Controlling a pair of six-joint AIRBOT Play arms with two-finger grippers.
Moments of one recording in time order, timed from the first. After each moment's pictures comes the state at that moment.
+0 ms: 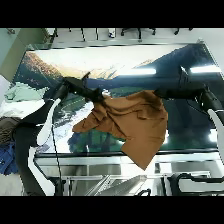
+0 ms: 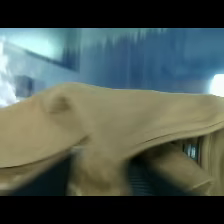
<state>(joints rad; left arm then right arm) -0.21 -1.99 1.76 -2.37 1.17 1.71 -0.14 -1.50 1.15 2.39 -0.80 -2.07</state>
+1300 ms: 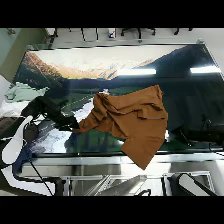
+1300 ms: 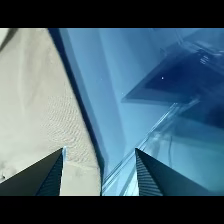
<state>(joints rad) 0.04 -1.64 1.11 -2.03 1.38 1.85 -0.68 -1.14 0.50 2.28 -1.13 -1.96</state>
